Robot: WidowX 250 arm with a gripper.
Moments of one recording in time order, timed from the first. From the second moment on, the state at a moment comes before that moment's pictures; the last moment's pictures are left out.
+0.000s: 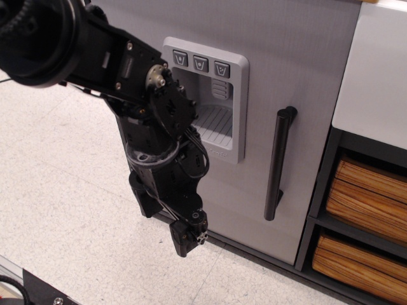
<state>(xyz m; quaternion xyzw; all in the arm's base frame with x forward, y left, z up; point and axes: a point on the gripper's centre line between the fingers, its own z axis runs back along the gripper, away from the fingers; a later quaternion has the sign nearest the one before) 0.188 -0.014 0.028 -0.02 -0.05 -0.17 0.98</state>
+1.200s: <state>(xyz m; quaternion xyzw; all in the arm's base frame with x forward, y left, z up) 0.305 -0.051 0.047 -0.02 -0.13 -0.05 0.99</state>
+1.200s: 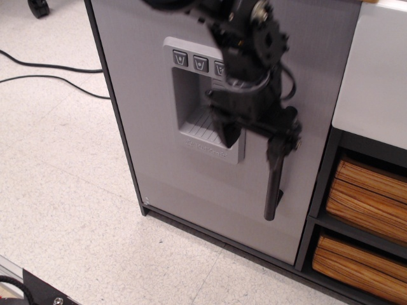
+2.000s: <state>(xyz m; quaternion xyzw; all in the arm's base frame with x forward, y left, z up) 0.355 -0.062 0.037 0.00 -0.19 0.00 0.98</state>
